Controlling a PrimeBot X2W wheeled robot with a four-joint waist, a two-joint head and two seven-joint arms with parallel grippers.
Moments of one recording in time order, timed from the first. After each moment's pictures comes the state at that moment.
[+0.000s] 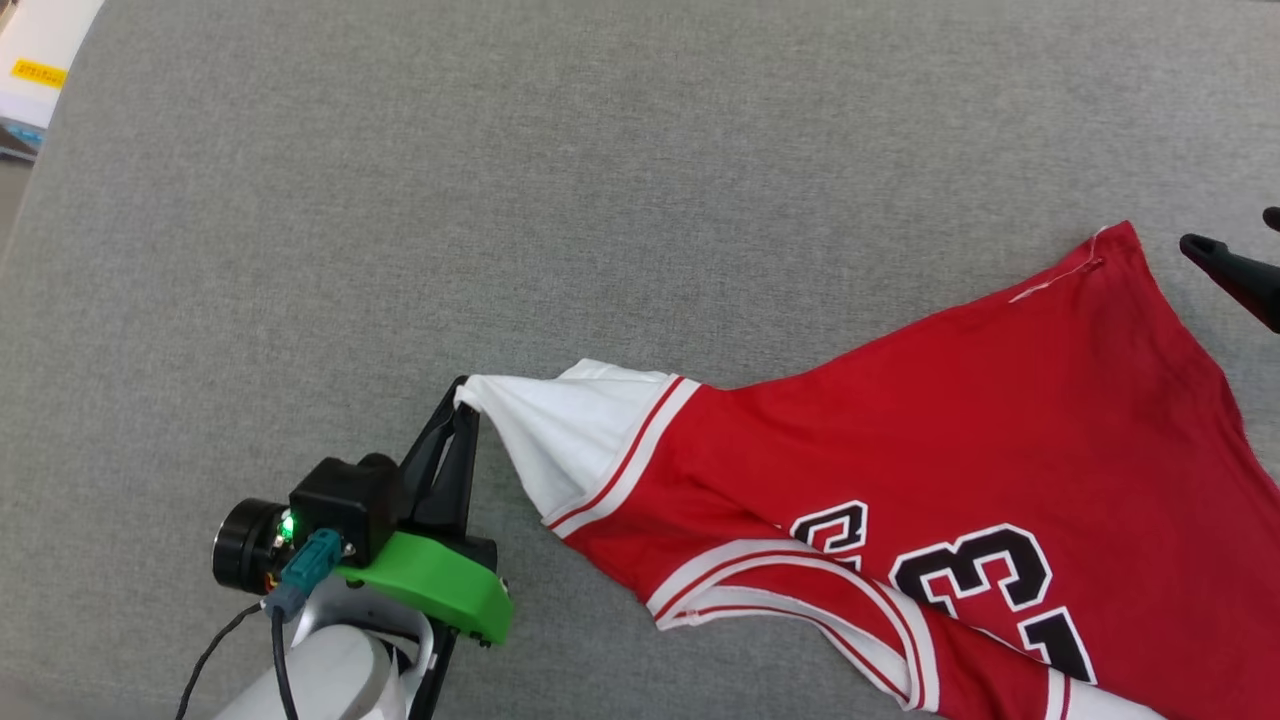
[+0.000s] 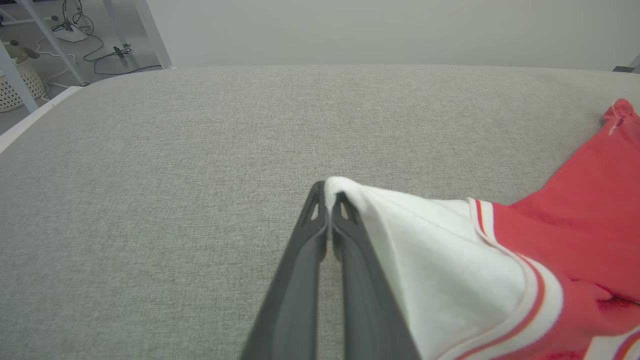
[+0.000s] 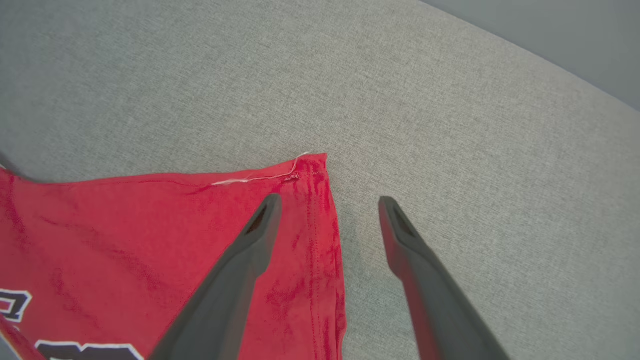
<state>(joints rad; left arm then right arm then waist) -0.28 0.54 -0.69 -0.07 -0.64 0.35 -0.24 -0.56 -0.71 0.17 -0.05 0.71 0.13 0.93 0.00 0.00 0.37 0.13</state>
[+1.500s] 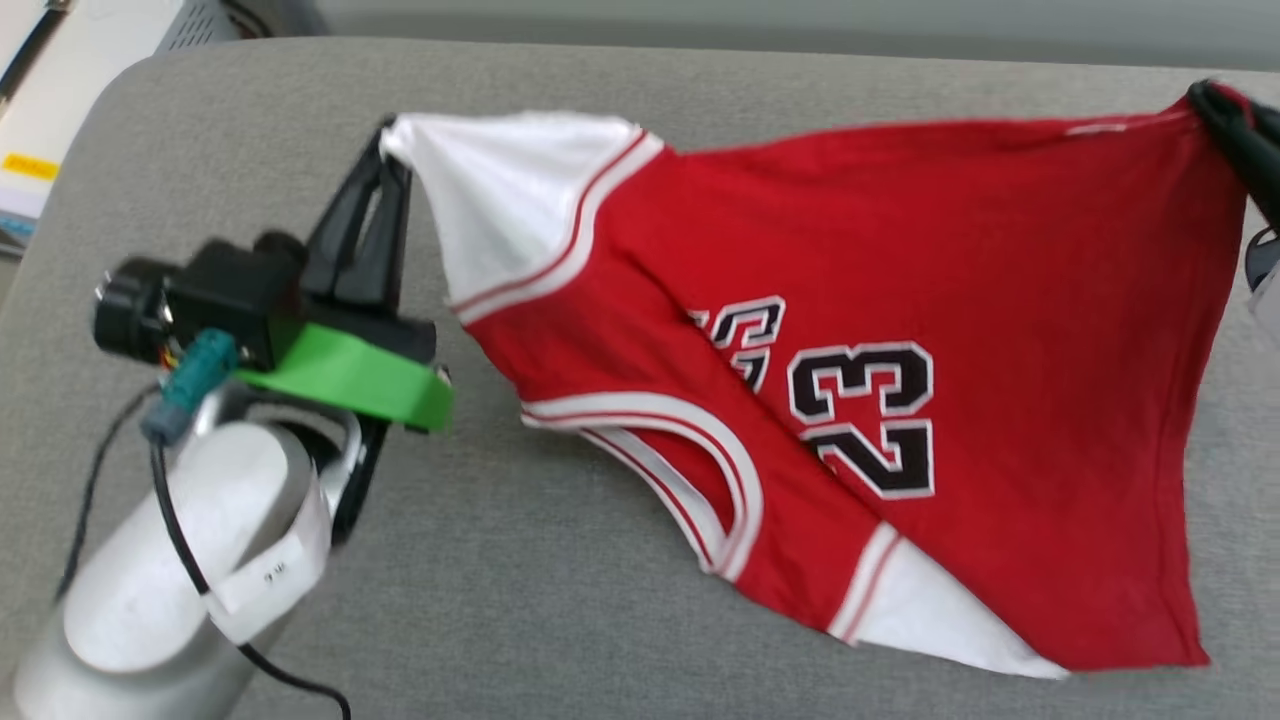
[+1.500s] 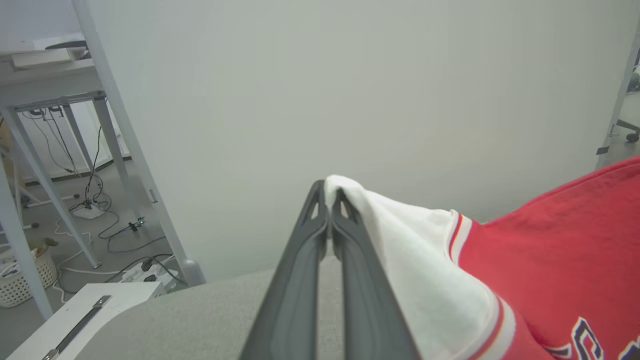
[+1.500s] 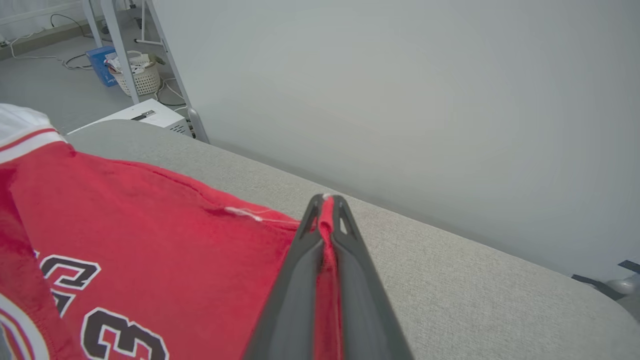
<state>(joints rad) -0.55 0.55 -0.56 -0.08 -0.55 0.24 -0.20 -0.59 -0.69 0.26 0.00 0.75 0.13 0.33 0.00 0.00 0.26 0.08</state>
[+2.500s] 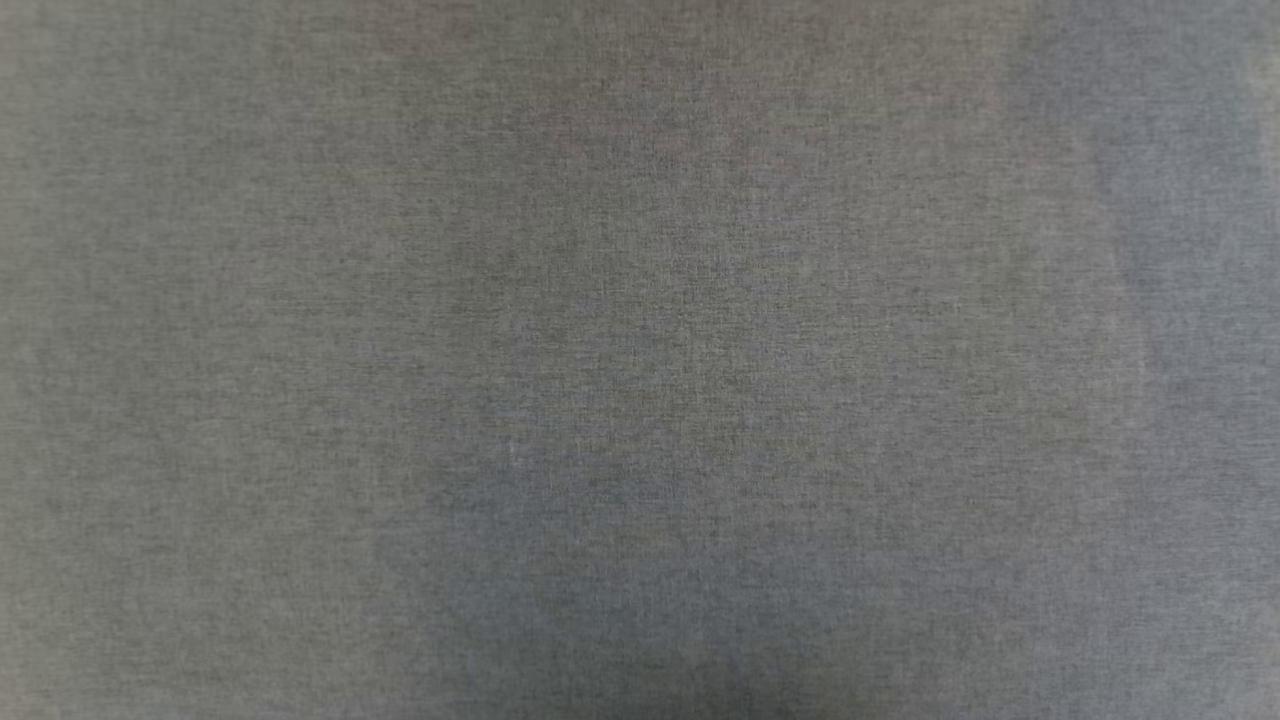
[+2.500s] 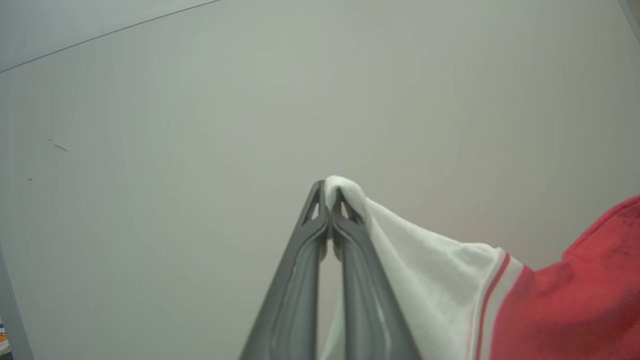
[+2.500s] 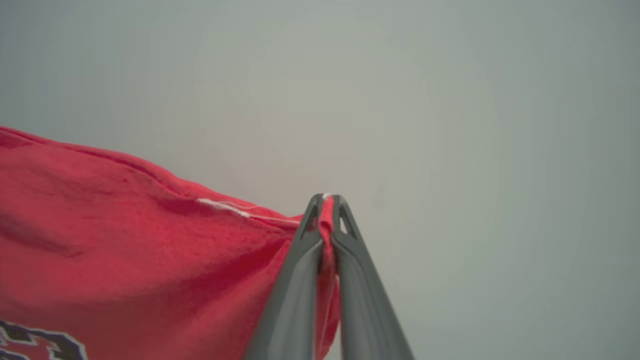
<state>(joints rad) -1.86 0.46 -0.51 0.36 -0.42 -0.06 -0.06 -1.64 -0.60 0.26 0.33 0.48 0.13 0.28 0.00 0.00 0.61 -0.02</state>
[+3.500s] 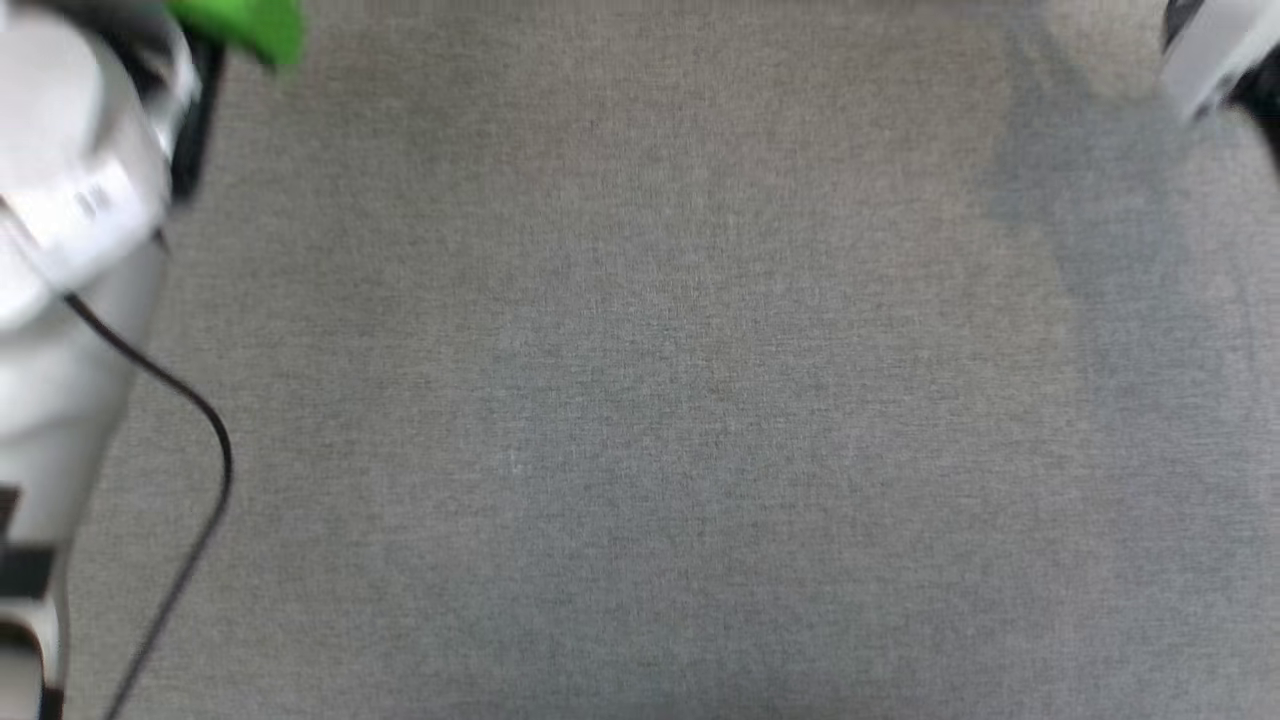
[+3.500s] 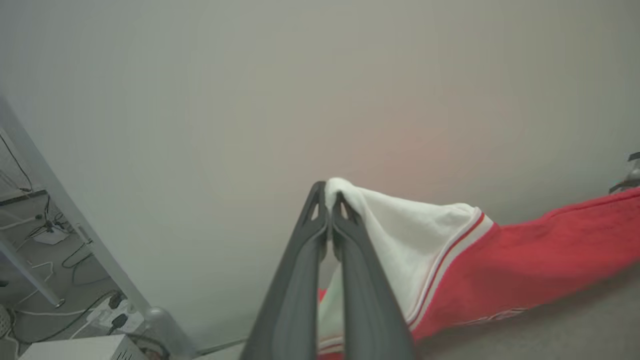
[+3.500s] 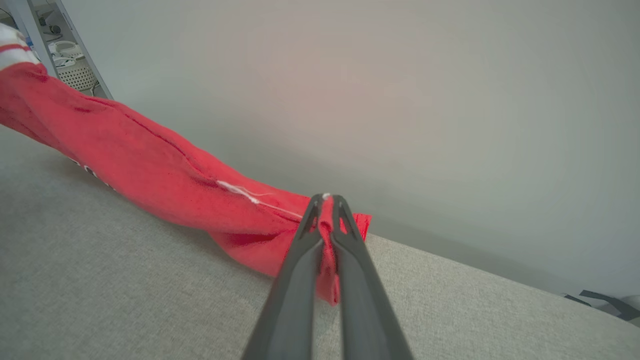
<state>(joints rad) -1.14 0.52 -0.55 0.42 -0.54 -0.01 -0.24 -1.16 -0.55 0.66 0.59 0.74 0.13 -0.06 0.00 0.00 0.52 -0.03</state>
